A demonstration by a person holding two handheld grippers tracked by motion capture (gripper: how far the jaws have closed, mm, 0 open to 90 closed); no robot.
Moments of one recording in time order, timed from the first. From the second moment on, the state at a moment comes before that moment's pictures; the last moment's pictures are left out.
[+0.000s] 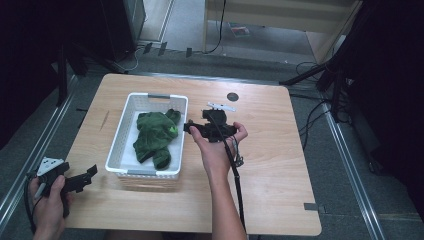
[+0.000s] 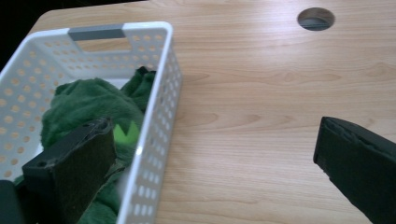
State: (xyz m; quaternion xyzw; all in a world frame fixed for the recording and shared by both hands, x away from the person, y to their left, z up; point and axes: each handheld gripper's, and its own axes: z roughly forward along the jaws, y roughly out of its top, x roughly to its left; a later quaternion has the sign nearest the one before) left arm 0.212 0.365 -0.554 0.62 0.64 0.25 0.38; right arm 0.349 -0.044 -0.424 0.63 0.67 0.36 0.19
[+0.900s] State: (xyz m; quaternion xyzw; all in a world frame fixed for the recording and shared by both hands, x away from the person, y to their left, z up) left arm 0.212 0.365 -0.554 0.62 0.64 0.25 0.38; right arm 0.324 -0.137 -0.450 0.64 0.64 0.36 0.22
